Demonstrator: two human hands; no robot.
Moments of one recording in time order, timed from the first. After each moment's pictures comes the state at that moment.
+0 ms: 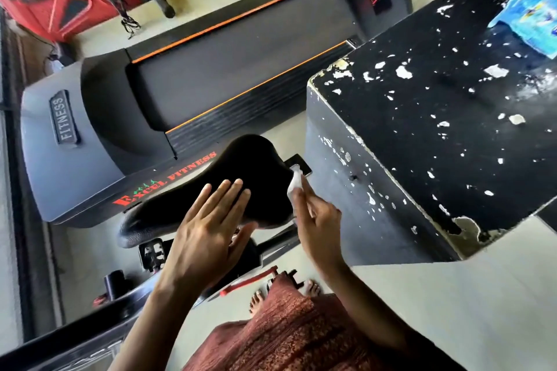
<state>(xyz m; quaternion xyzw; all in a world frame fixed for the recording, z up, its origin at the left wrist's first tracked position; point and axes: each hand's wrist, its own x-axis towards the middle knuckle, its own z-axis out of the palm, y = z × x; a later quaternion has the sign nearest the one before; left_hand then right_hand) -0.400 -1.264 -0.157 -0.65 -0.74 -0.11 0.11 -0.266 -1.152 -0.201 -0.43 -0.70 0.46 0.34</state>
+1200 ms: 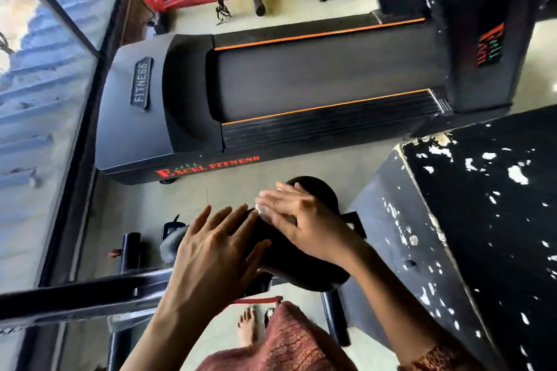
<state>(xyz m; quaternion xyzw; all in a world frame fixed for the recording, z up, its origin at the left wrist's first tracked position) -0.426 -1.268 -0.127 -0.47 -0.87 -0.08 0.10 -0.372 -1.090 -0.161 -0.04 -0.92 0.38 0.03</state>
